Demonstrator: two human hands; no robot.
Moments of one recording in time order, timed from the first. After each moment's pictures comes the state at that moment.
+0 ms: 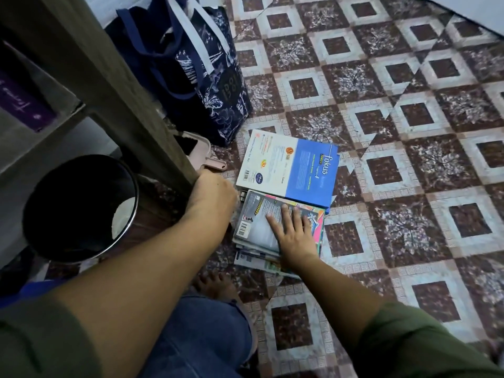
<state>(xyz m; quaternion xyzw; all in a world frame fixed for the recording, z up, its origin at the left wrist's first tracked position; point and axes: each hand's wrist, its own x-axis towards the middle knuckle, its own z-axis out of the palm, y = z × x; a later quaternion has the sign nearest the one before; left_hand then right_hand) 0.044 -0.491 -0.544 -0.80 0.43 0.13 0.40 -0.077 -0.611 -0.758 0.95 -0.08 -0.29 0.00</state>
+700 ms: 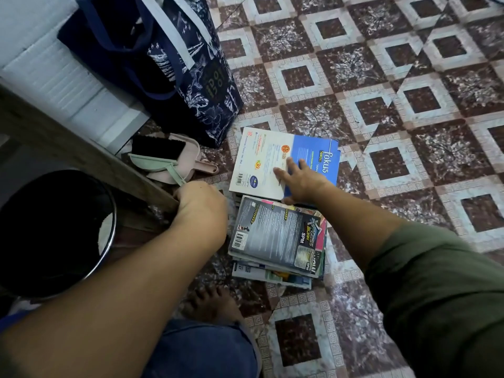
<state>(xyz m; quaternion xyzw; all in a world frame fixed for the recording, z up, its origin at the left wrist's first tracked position) 0.068 -0.509 -0.569 -0.81 0.36 0.22 0.39 0.045 -0.718 -0.751 0.95 -0.05 -0.30 -0.02</state>
